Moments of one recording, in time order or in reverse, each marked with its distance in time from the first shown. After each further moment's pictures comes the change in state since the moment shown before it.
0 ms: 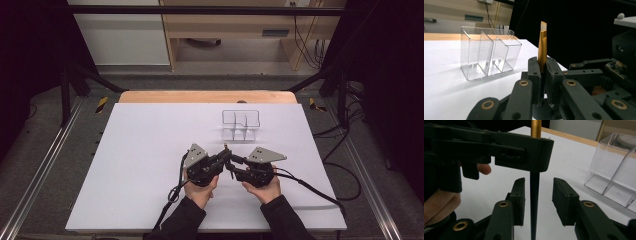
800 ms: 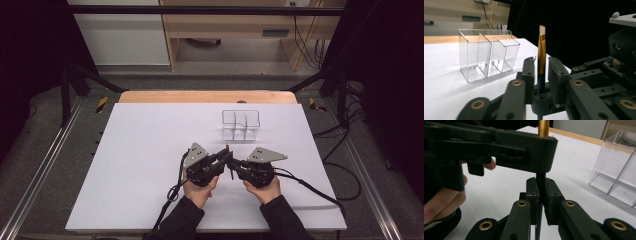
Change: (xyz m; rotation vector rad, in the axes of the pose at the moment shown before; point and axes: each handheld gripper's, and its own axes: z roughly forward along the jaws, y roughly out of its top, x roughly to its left) left arm 0.001 0.006 -0.003 0.018 -0.022 0.035; right arm 0.000 0.000 -0.001 0.003 0.030 0.017
